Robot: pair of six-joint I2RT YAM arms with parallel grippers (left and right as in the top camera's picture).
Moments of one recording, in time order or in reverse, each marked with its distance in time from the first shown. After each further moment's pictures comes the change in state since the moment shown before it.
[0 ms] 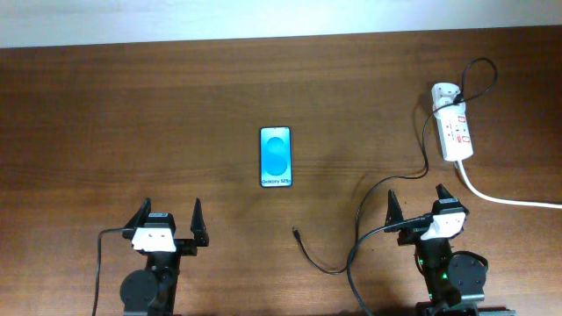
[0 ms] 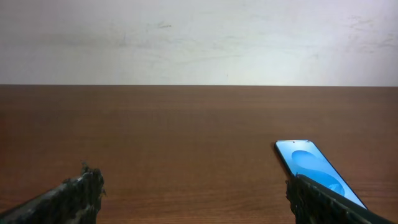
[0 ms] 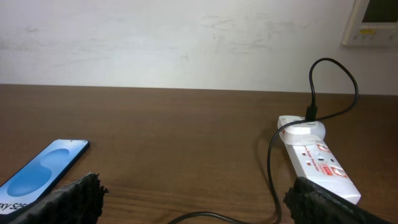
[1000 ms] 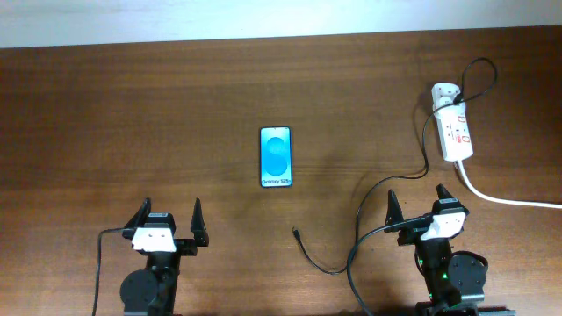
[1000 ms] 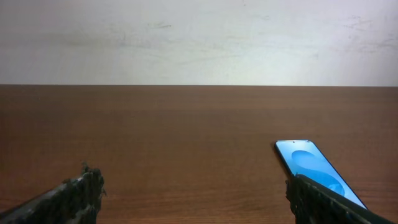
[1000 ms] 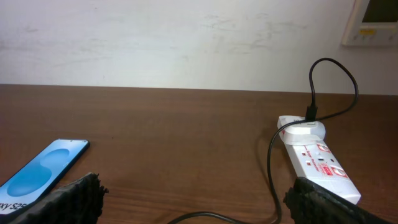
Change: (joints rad) left arm 0.000 0.000 0.000 0.000 0.000 0.000; right arm 0.000 0.000 0.000 0.000 0.000 0.000
